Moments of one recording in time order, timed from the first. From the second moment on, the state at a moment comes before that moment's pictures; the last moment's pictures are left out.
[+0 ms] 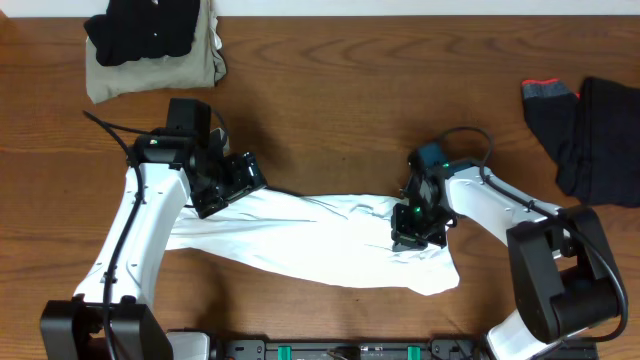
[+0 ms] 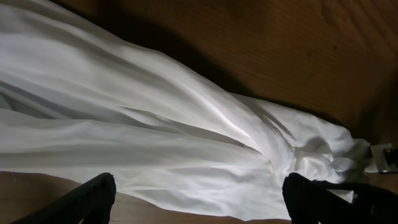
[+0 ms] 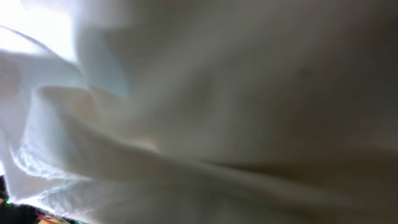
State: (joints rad) left arm -0.06 1.49 1.12 -1.02 0.33 -0.45; right arm 0.33 1.77 0.91 -0.85 -0.44 0.49
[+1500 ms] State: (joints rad) left arm 0.09 1.49 1.04 -1.03 0.18 -0.45; right arm -0.09 1.77 1.42 -1.37 -0.06 0.30
